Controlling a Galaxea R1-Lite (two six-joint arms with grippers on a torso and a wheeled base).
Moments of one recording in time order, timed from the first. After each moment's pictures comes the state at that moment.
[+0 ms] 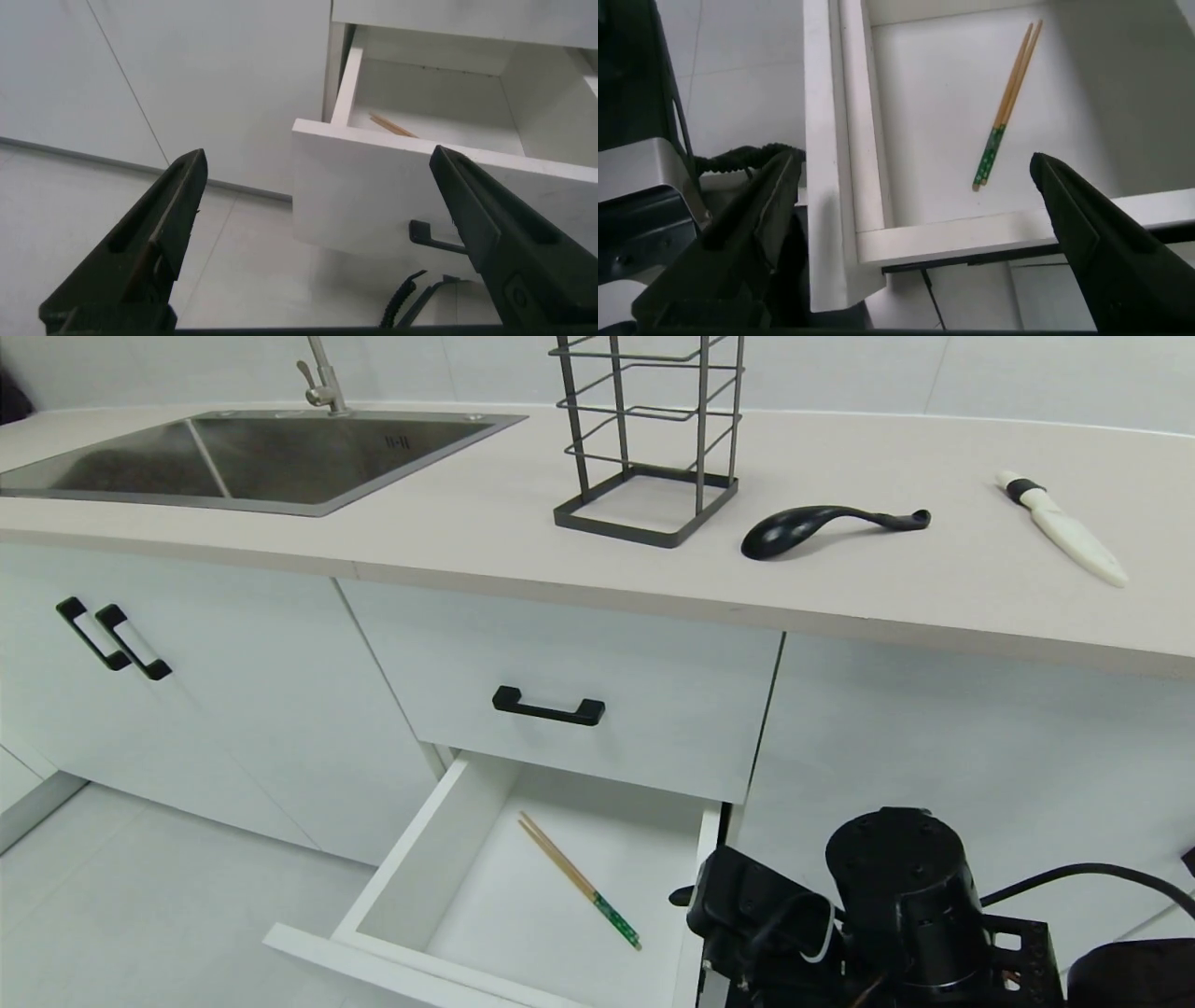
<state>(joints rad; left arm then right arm) 0.00 0.00 0.00 0.00 -0.02 -0.02 0.94 1.79 -0.58 -0.77 0.16 -0.23</state>
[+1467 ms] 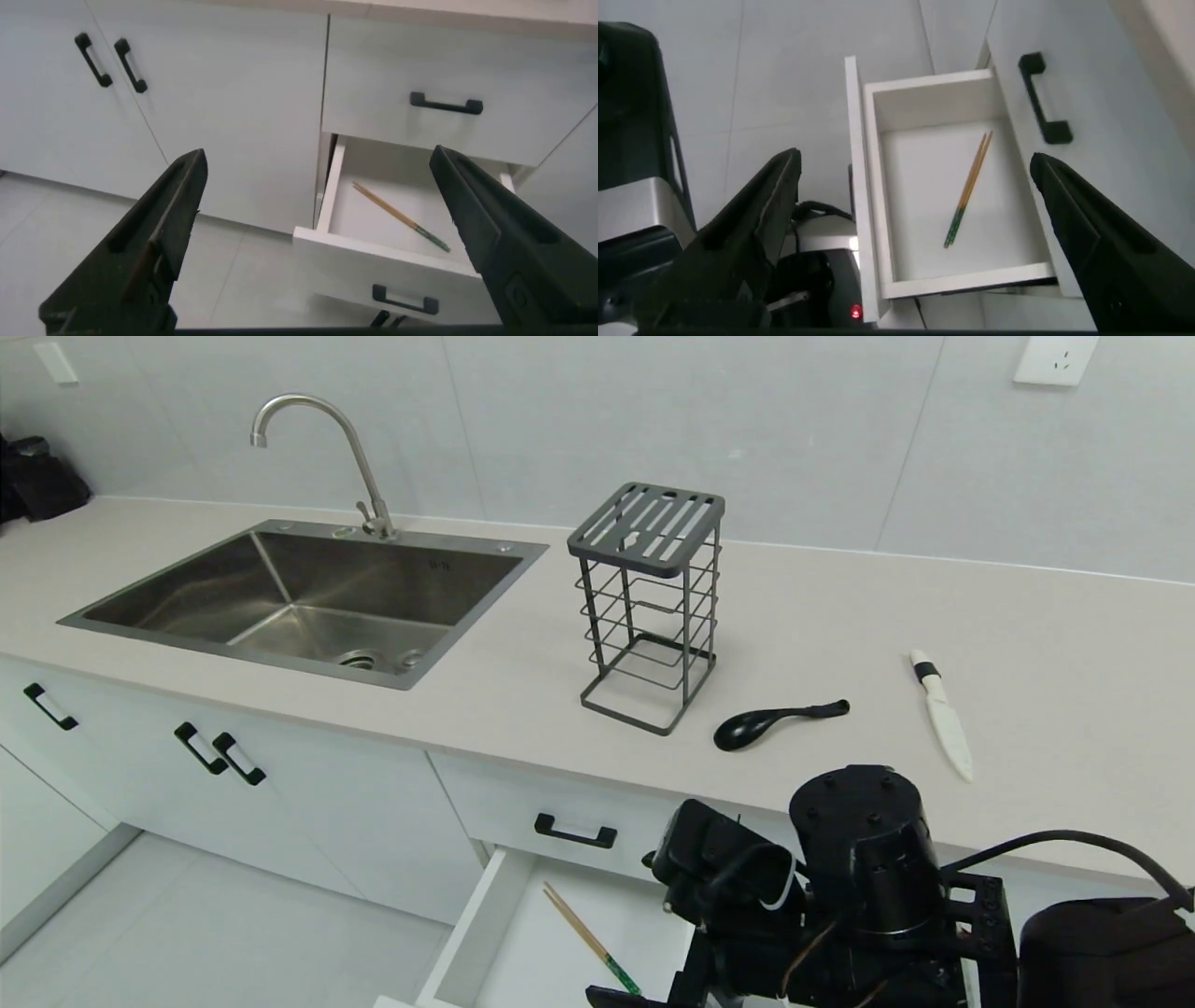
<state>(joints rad) 0.00 0.00 0.00 0.00 -0.02 -0.02 0.95 1.83 -0.72 -0.72 0.17 -0.22</state>
